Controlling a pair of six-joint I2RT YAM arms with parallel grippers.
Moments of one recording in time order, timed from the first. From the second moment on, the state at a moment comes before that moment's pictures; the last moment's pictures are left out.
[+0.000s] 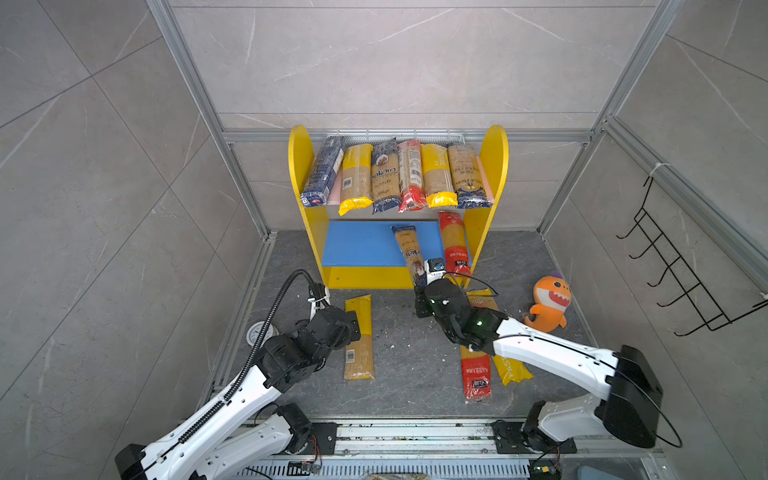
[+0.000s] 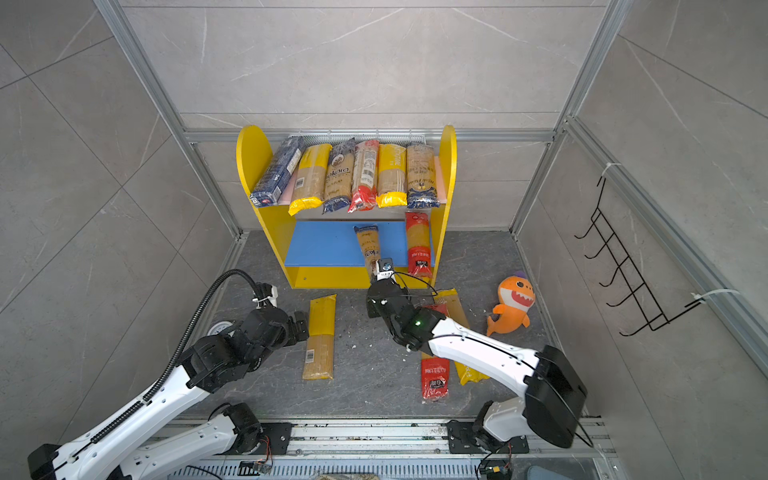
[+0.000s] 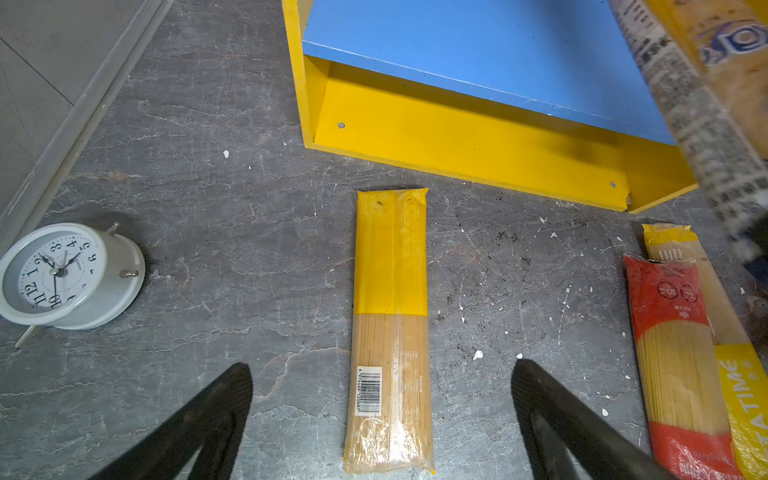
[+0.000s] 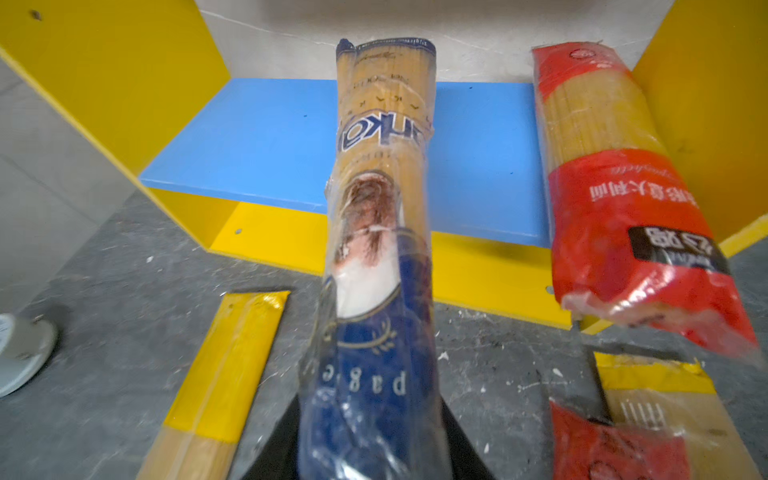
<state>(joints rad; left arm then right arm) -0.81 0.85 0.90 -0.88 -0.52 -0.73 0.88 1.48 1.07 -0.14 0.51 0.40</state>
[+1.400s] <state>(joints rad) -0.81 0.76 0.83 -0.86 -0.53 -0.70 0.69 1.69 1.31 -0.12 0.51 0.40</state>
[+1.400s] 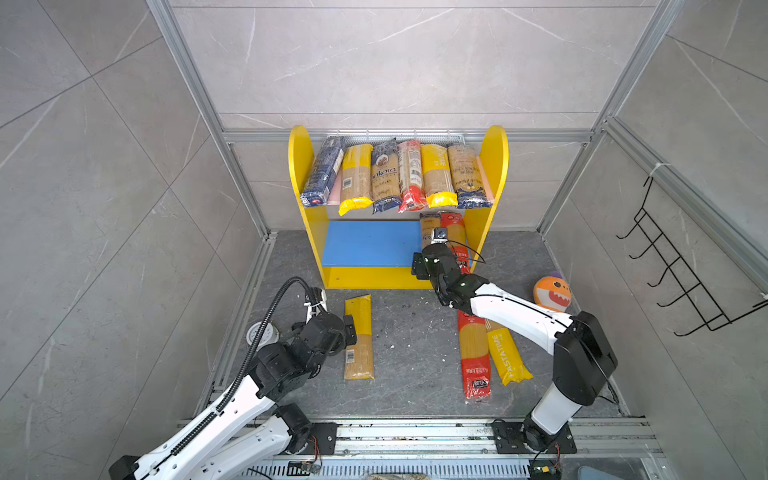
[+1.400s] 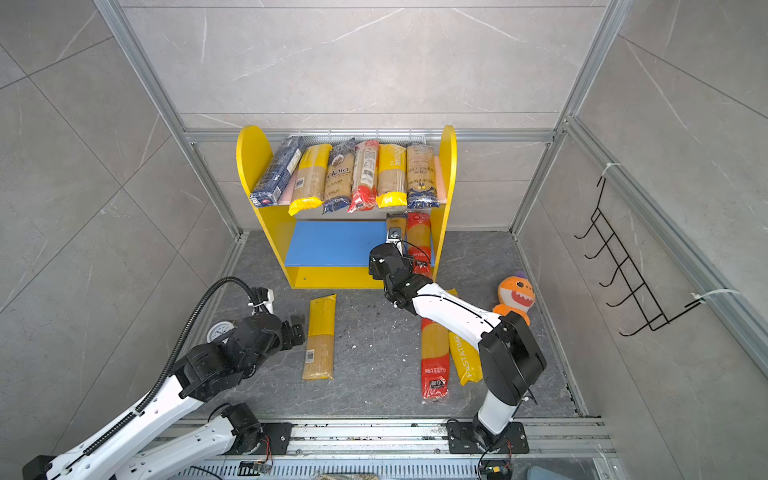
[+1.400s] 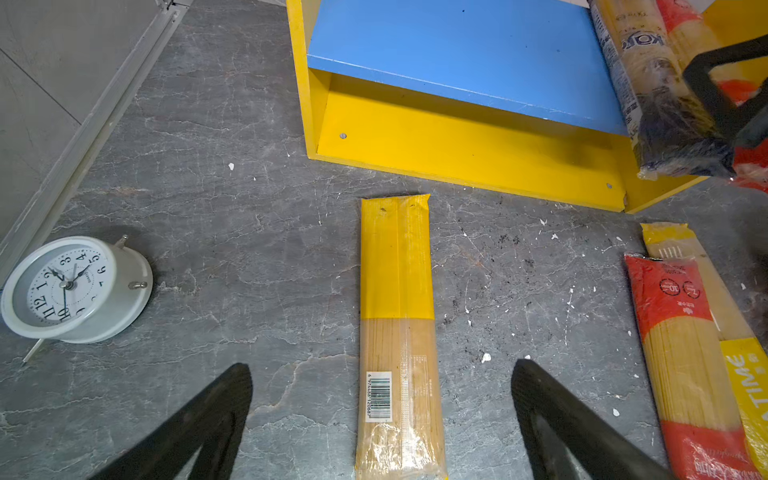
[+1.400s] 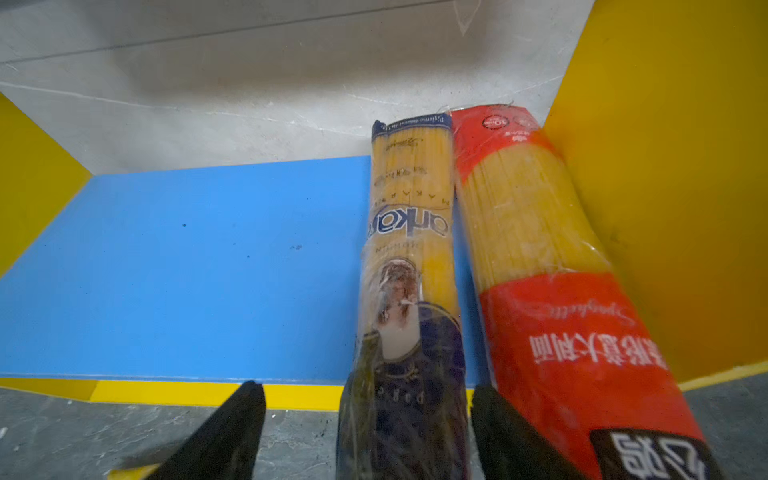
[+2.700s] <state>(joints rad) -0.98 0.88 0.41 -0.64 -0.42 -1.04 1.22 1.11 0.71 -0.45 0.53 0.77</state>
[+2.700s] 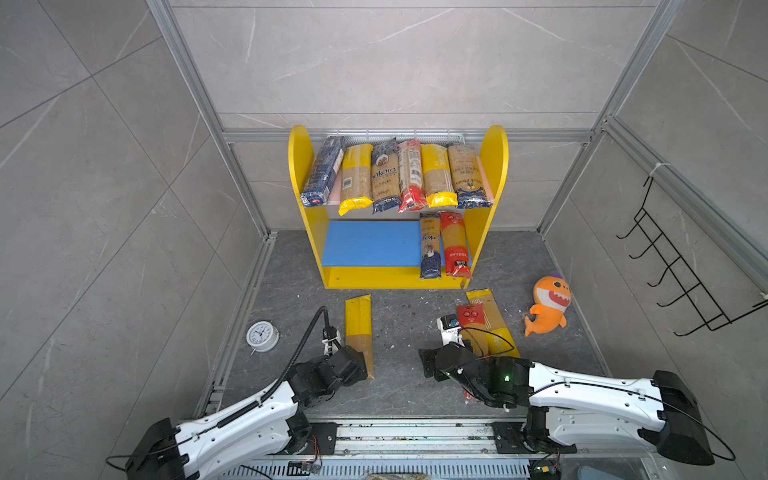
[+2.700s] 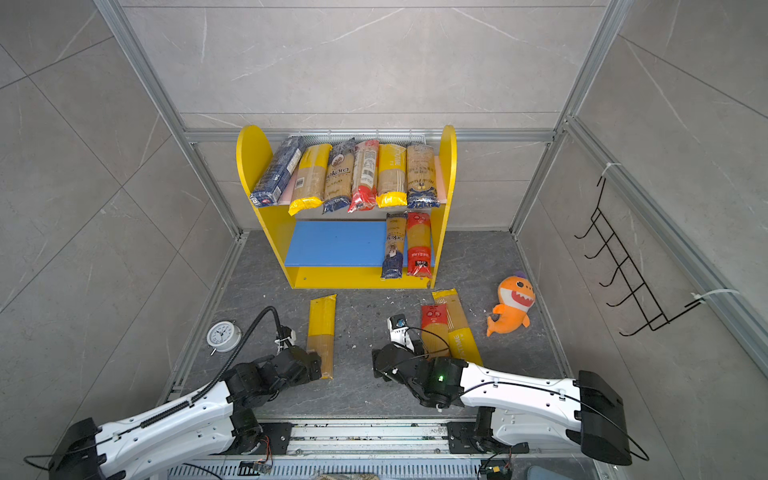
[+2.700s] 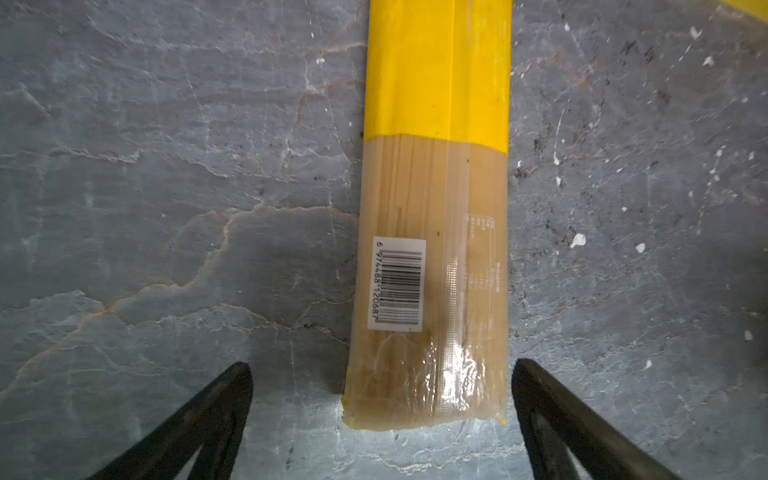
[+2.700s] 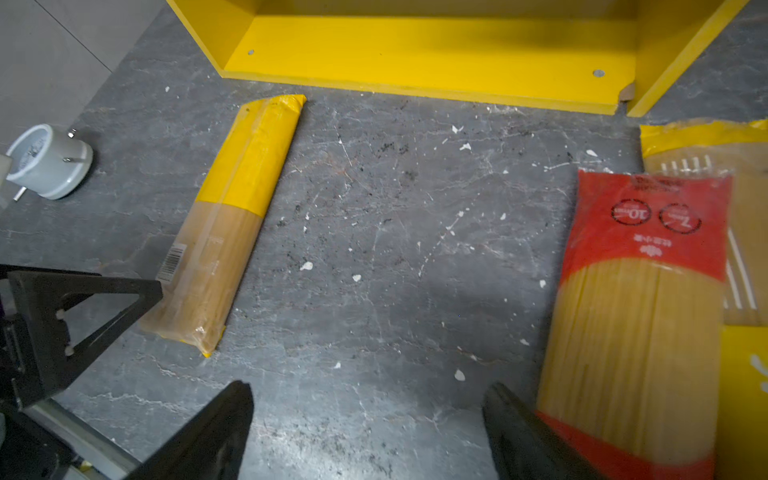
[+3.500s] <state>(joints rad) -1.11 1.38 0.50 -0.43 -0.61 -1.20 1.22 0.97 0.63 -0.53 0.58 0.77</state>
